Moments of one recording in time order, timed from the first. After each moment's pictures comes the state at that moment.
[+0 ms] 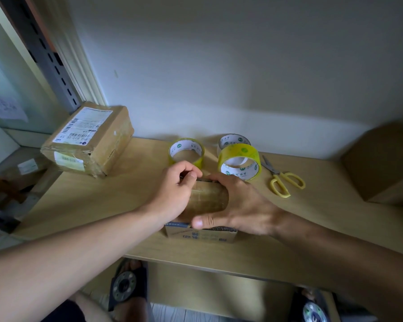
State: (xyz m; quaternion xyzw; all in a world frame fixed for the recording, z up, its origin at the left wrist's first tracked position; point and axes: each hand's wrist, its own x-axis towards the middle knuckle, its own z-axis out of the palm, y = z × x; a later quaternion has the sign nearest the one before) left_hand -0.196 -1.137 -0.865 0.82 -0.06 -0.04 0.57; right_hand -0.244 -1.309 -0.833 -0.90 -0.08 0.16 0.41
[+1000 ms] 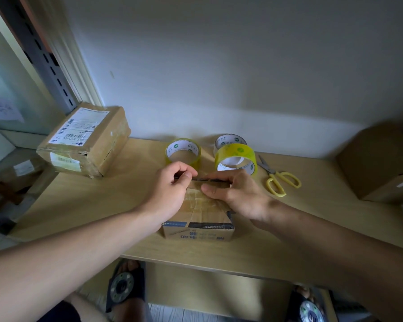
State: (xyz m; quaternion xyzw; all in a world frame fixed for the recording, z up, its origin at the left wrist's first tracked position) left_hand -0.200 -1.133 -0.865 0.81 -0.03 -0.06 0.58; right_hand -0.224 -1.315 -0.856 -0.79 0.00 0.12 0.60
